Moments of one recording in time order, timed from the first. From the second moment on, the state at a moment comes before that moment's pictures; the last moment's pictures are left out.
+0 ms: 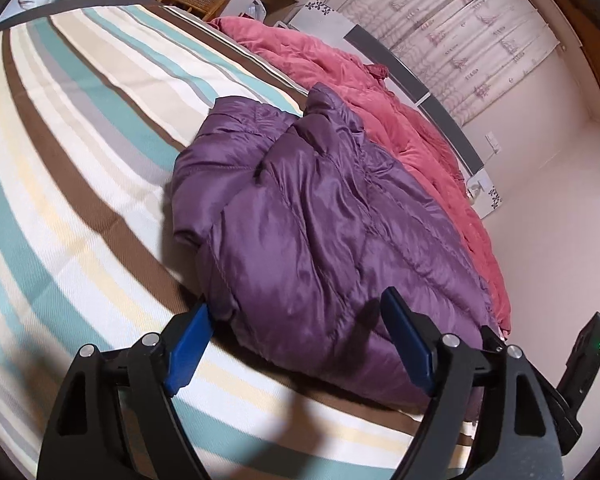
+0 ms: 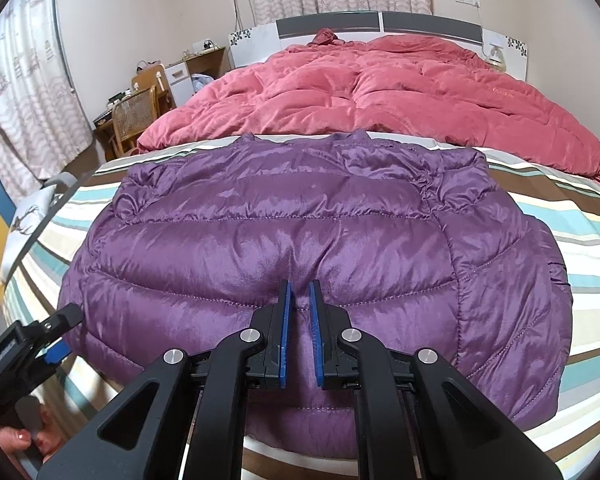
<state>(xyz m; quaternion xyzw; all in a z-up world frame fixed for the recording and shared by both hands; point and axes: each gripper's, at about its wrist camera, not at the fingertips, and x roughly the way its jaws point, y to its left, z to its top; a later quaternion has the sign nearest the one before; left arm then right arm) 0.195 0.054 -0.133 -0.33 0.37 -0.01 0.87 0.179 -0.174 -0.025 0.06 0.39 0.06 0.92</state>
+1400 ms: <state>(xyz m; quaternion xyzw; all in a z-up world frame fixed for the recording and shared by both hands) 0.202 0.066 -0.112 -0.39 0.26 -0.13 0.87 0.197 -0.157 -0.055 0.03 0.45 0.09 0.89</state>
